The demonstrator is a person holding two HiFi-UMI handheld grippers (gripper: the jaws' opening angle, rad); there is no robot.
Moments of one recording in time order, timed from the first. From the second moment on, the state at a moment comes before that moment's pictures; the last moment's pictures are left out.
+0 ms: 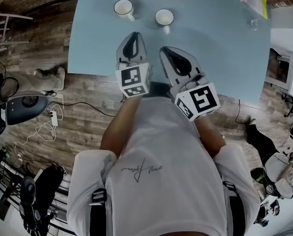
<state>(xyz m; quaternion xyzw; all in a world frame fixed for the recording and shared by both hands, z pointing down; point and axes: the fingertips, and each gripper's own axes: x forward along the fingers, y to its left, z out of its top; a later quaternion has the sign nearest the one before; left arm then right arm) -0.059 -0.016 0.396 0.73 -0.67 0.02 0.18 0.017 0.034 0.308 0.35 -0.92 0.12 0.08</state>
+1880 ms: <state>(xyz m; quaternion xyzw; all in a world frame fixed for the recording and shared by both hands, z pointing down) -0.095 -0.104 0.520 0.62 -0.74 0.05 0.26 0.020 -0.002 0.372 0.38 -0.89 0.20 0.14</state>
